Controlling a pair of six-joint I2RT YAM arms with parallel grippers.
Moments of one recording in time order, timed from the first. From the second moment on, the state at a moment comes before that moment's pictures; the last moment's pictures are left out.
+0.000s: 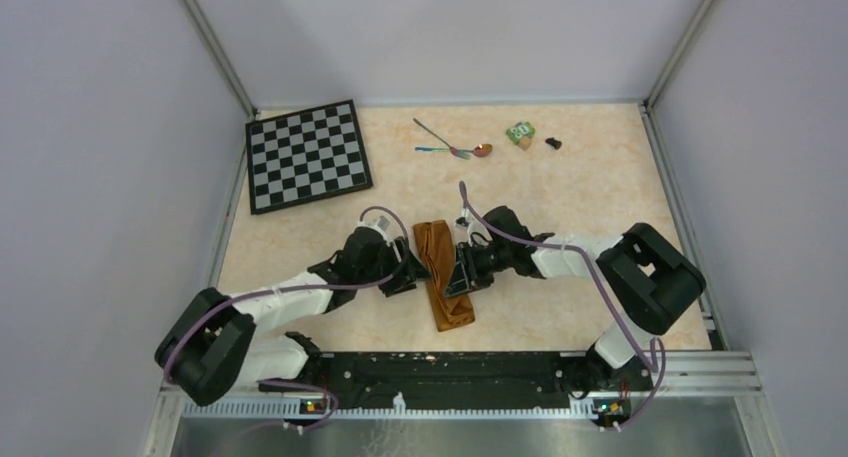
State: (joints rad) left arm -0.65 1.26 0.40 0.16 0.27 -1.06; right arm 0.71 1.63 0.68 0.10 -0.67 0.61
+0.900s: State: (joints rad) left arm -0.46 1.78 0.88 0.07 0.38 -0.85; right arm 0.80 1.67 0.56 0.41 -0.65 0.84
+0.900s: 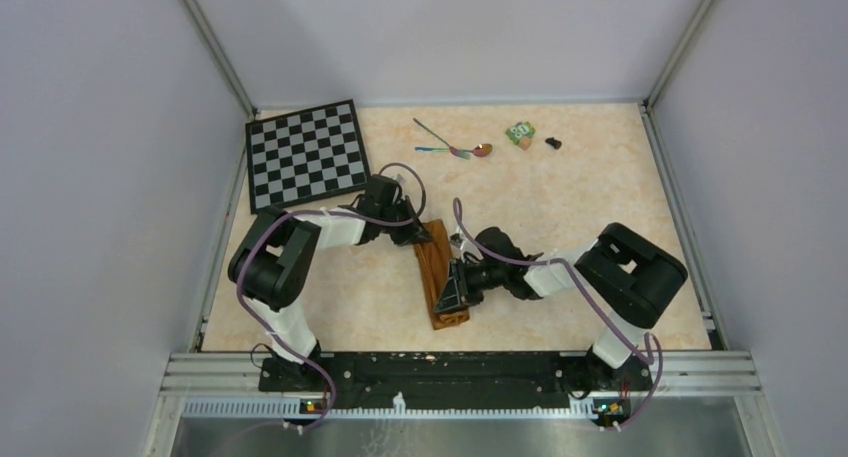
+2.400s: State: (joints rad) left arm -0.40 0.90 0.72 -0.41 0.04 -0.67; right arm 0.84 1.55 0.88 0.08 -0.15 0.33
